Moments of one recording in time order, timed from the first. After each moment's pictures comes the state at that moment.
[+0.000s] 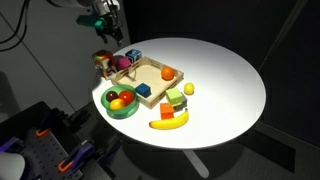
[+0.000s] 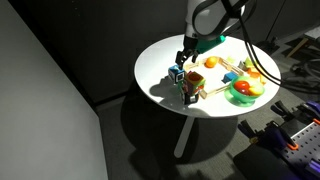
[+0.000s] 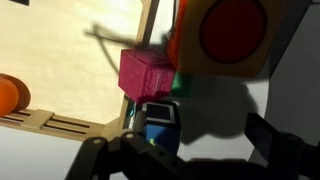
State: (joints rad) arm 0.25 0.42 0.09 -2.02 -0.05 2.57 0.17
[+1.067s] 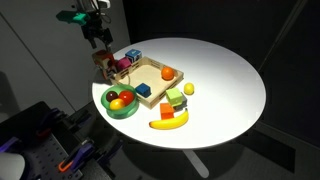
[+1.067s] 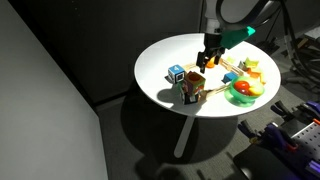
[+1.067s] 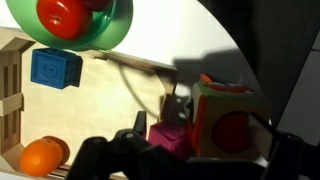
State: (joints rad) arm 0.23 0.18 0.09 -2.26 -0.05 2.39 0.18
